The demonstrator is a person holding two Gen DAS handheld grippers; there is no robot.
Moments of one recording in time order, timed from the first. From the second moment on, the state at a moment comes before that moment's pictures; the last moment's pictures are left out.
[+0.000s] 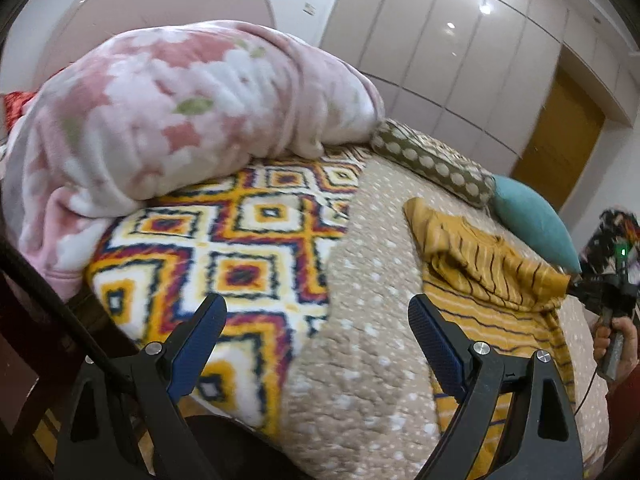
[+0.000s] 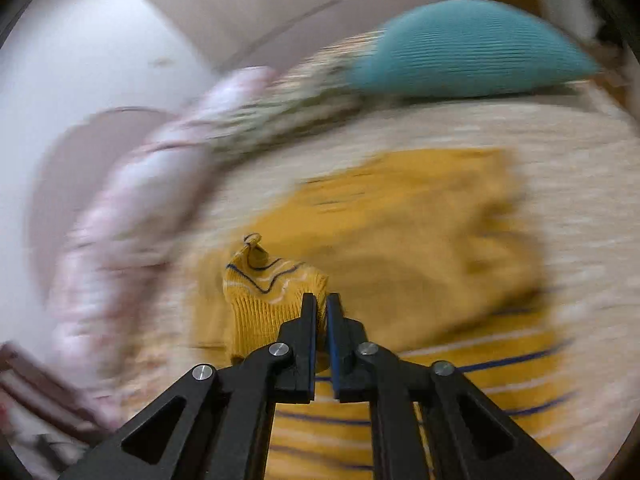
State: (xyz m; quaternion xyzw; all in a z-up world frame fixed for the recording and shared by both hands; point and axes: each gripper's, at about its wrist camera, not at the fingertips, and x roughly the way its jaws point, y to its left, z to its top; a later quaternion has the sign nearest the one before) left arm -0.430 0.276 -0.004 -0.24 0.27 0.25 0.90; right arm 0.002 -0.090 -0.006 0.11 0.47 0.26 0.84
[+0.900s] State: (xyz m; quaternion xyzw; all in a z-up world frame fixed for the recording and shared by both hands) left arm -0.328 0.168 -0.028 -0.14 0.36 0.16 0.91; right arm 0.048 -0.161 -0.053 0.00 0.45 0.13 0.88
